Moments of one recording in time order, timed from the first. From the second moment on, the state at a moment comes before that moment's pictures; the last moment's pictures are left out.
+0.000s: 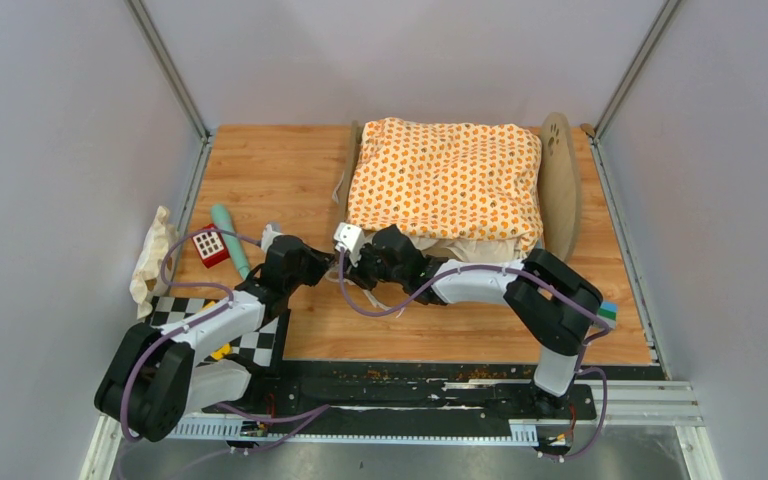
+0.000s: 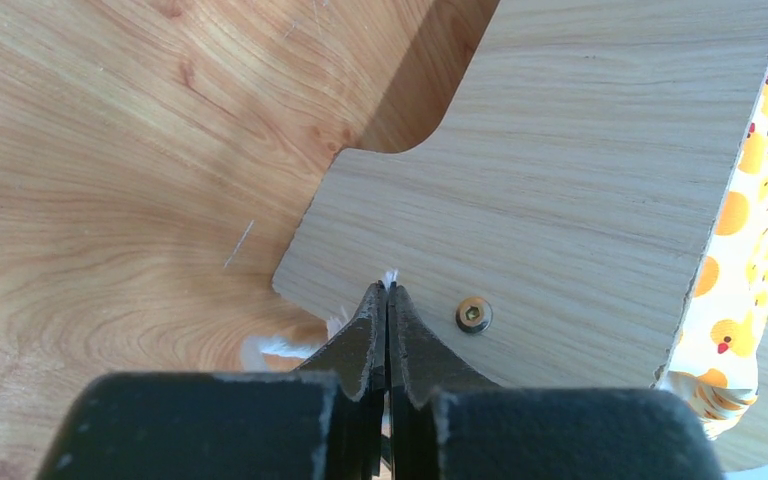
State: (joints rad) left arm -0.45 1.16 0.41 0.17 -0.11 -1.25; right arm 0.96 1.81 1.00 0.40 -0.23 -0.16
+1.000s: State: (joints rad) left arm -0.45 1.14 0.41 0.13 -0.13 -1.22; right arm 0.99 1.78 0.96 0.03 0.01 0.23
